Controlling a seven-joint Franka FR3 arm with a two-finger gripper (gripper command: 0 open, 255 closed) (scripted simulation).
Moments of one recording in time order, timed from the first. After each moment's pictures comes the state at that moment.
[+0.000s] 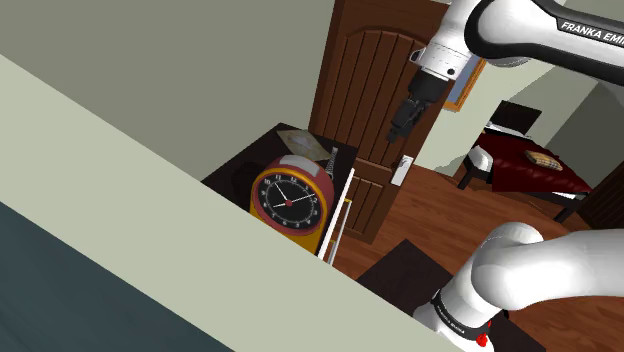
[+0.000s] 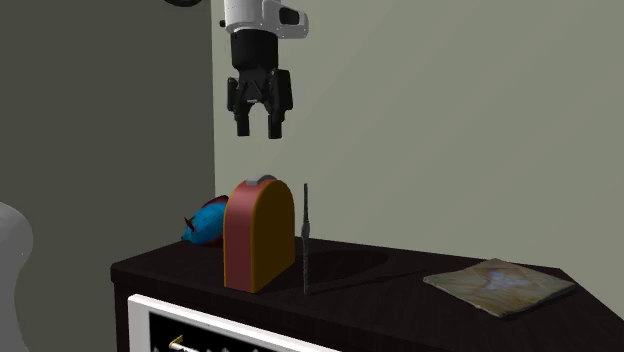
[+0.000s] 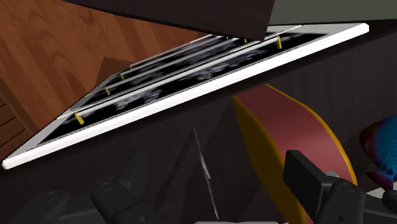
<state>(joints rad) 0.02 -0.74 0.00 -2.26 0.11 1.61 -0.13</state>
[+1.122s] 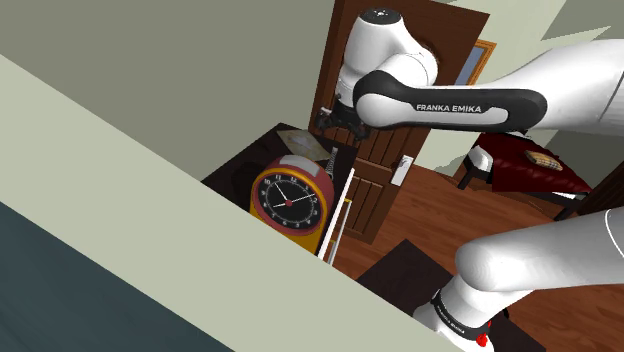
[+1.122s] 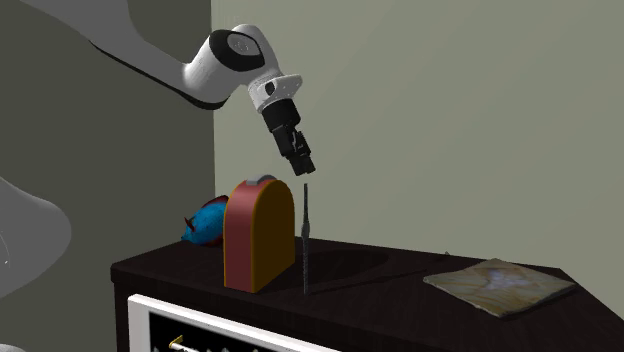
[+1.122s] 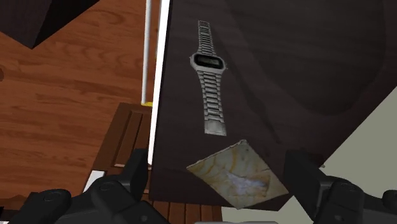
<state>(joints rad) -0.43 -0.50 0.66 -2.24 -0.09 2.05 1.11</state>
